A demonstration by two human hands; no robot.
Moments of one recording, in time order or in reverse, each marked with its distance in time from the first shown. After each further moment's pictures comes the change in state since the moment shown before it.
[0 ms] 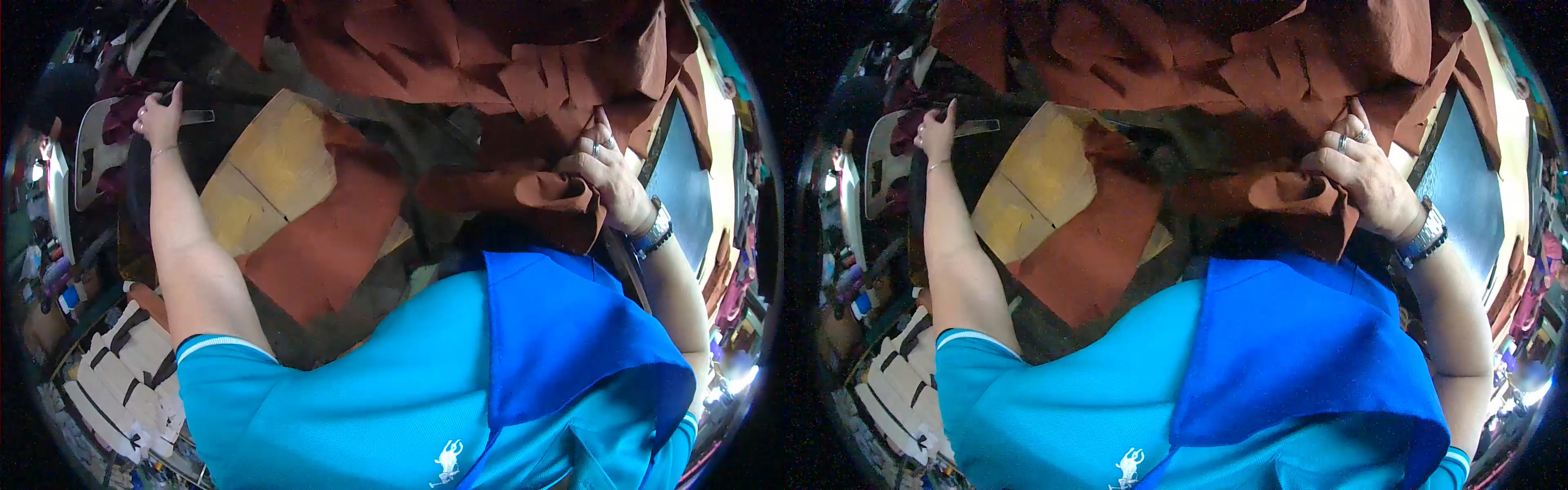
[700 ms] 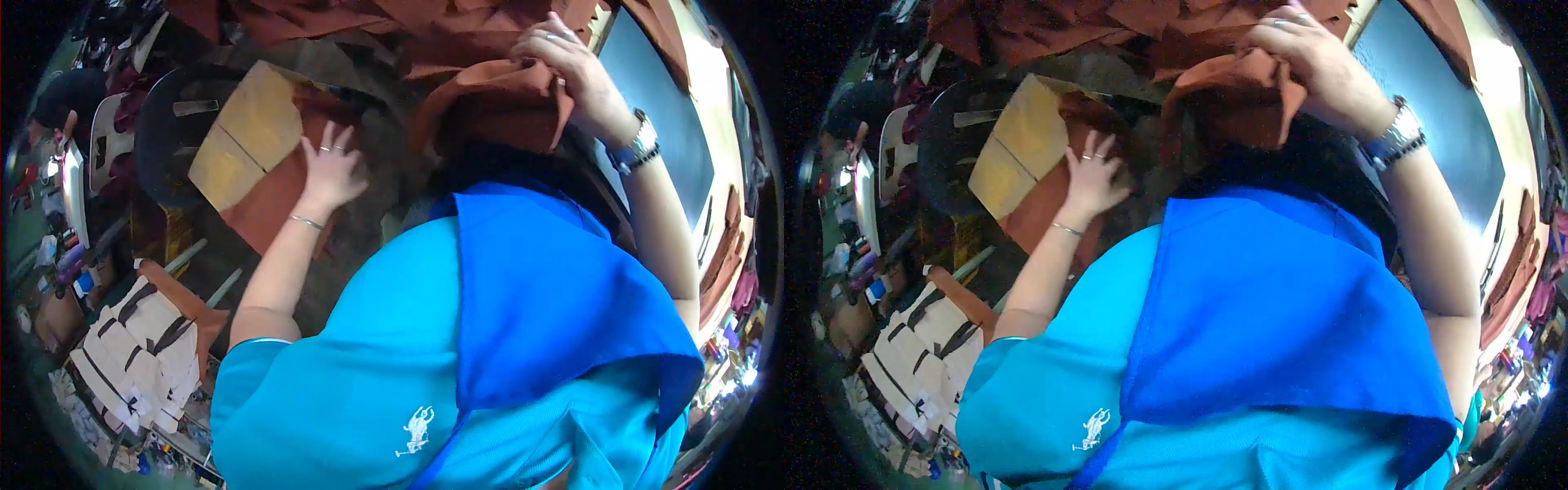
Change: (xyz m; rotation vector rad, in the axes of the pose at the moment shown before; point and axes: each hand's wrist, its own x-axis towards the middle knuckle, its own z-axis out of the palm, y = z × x) left_hand -0.401 0.211 -0.119 -0.218 -0.436 0.932; right_hand -0.046 0.019 -0.013 -0.006 0.318 -0.123
